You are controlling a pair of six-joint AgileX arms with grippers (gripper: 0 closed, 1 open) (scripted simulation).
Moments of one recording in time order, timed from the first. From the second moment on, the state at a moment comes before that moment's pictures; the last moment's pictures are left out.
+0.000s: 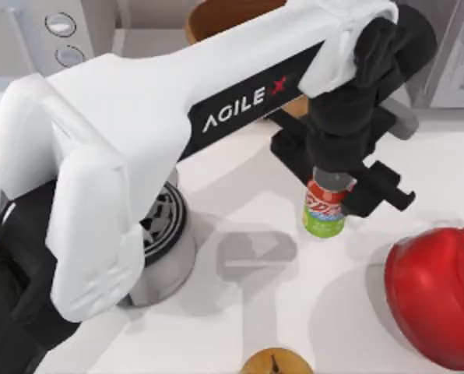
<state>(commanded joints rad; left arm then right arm) -0.87 2.40 2.29 -1.33 0.00 -0.05 0.00 0.00 0.00 0.00 0.00 0.00</state>
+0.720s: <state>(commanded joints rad) -0.04 2.09 2.15 -1.23 0.04 0.32 0.00 0.00 0.00 0.00 0.00 0.00</state>
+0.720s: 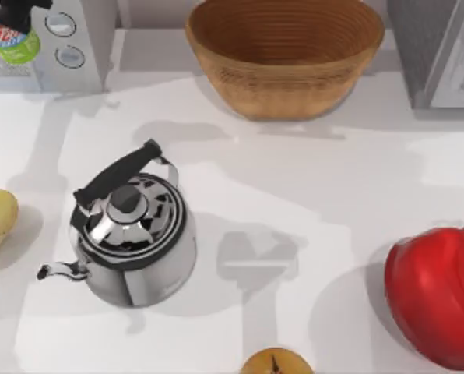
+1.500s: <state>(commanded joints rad) 0.36 2.18 1.90 -1.20 0.04 0.39 0.00 0.00 0.00 0.00 0.00 0.00</state>
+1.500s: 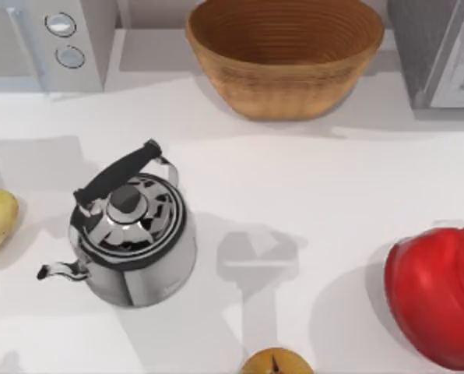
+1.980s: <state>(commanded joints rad) 0.36 2.18 1.88 -1.17 0.04 0.39 0.00 0.00 0.00 0.00 0.00 0.00</state>
